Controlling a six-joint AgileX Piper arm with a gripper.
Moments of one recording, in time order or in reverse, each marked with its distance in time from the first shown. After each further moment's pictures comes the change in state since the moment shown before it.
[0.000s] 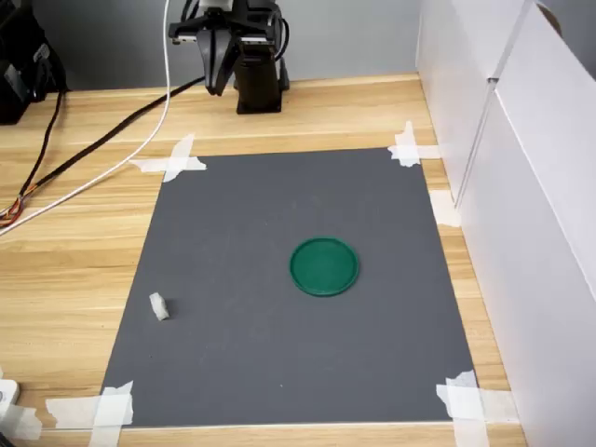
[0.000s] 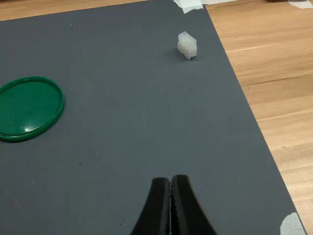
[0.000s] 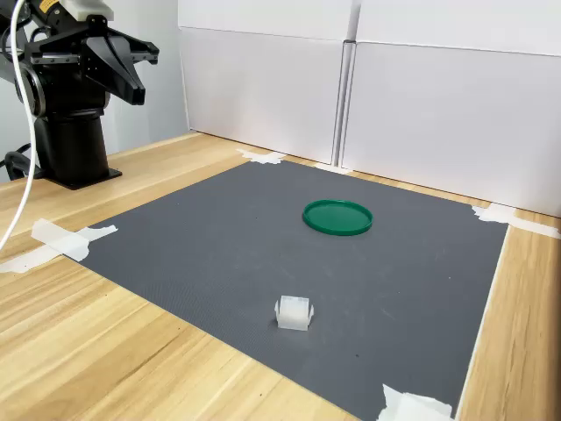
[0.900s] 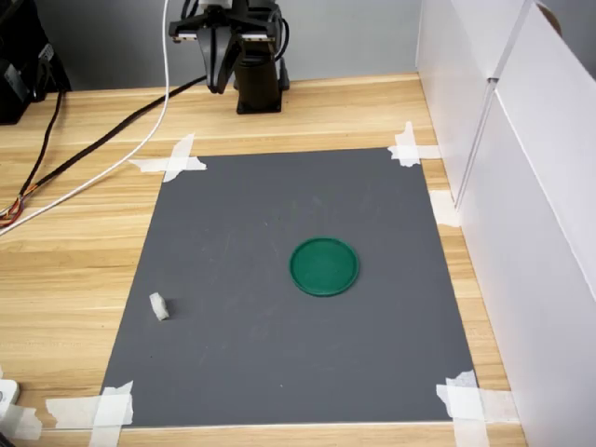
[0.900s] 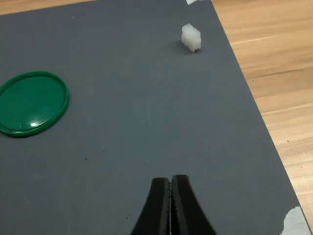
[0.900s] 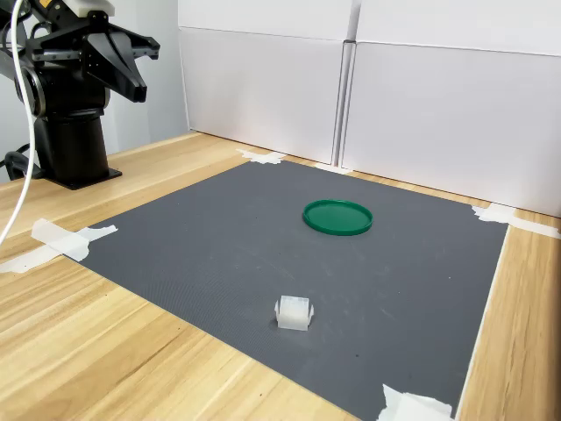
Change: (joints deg) arm 0.0 6.1 -3.8 1.1 1.6 -0.2
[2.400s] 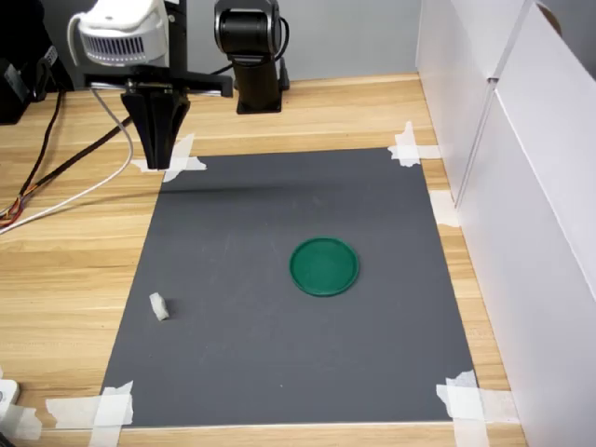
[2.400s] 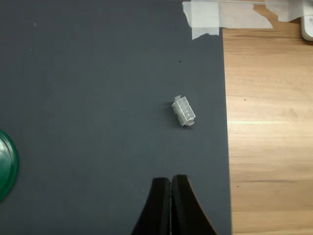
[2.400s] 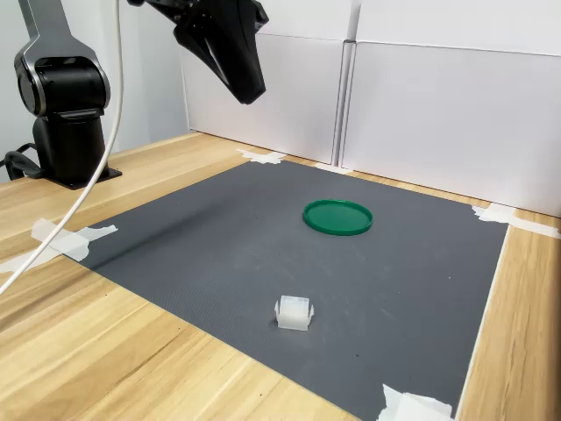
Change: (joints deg) arm 0.0 61.9 -41.1 -1.4 0.8 -14.0
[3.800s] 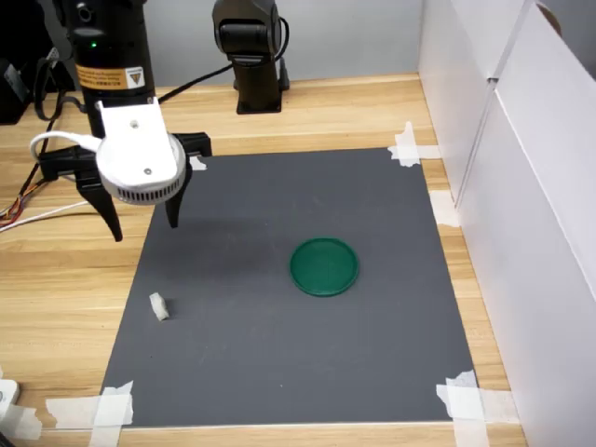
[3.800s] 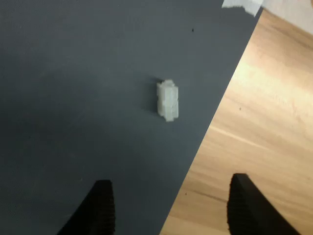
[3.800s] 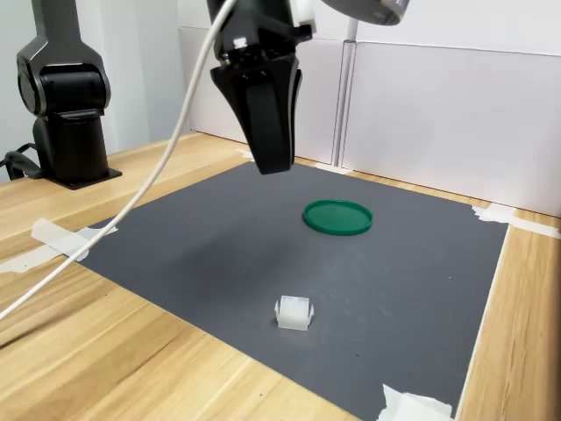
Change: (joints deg) arm -0.5 23.1 -24.4 -3.2 21.2 -21.2
